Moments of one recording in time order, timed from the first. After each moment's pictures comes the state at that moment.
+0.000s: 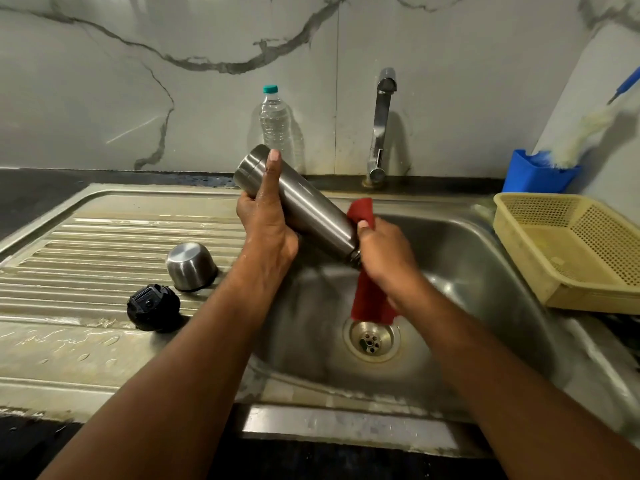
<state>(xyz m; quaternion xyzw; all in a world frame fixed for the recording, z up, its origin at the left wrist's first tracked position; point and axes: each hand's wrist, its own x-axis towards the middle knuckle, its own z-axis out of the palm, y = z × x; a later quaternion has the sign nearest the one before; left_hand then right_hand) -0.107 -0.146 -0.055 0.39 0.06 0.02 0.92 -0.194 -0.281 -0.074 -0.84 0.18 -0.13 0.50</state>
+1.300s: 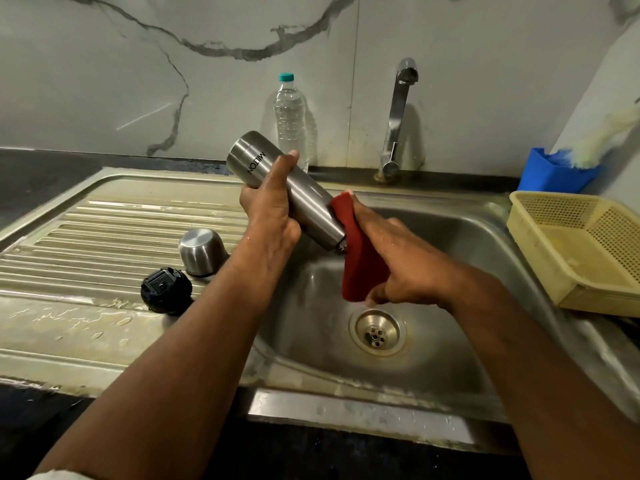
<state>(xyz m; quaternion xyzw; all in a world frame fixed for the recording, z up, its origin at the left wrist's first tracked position) -0.104 -0.133 -0.053 0.41 0.11 0.02 0.90 -0.218 -0.310 -0.061 -0.97 -0.12 0.02 0.20</state>
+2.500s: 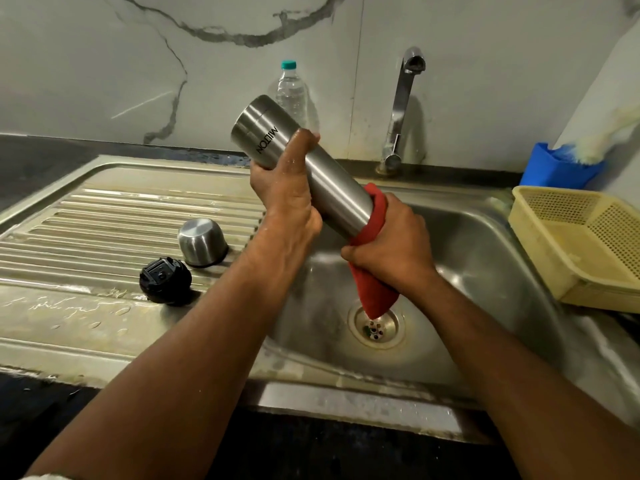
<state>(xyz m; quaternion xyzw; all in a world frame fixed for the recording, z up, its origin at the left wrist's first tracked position) -0.127 -0.153 -0.039 0.40 0.04 0.08 0.91 -0.201 -0.283 -0.081 -0.90 0.08 -0.19 0.38</state>
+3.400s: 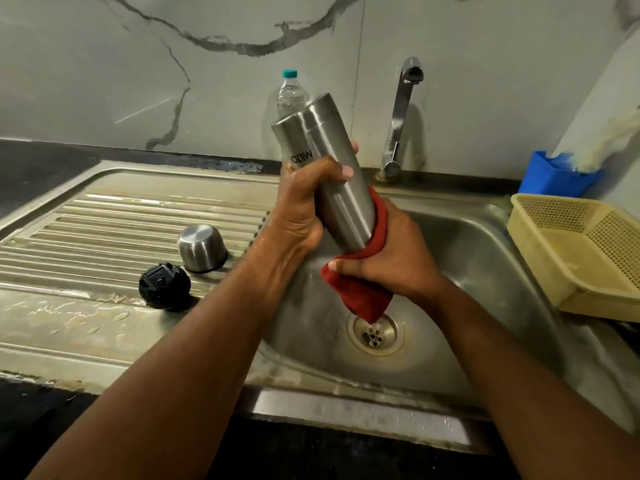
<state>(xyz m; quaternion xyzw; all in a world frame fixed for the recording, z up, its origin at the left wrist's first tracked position) -0.138 -0.151 -0.040 0.47 -0.21 -0.02 0.86 -0.206 -0.294 -0.079 -0.88 -0.03 -0.14 0.46</state>
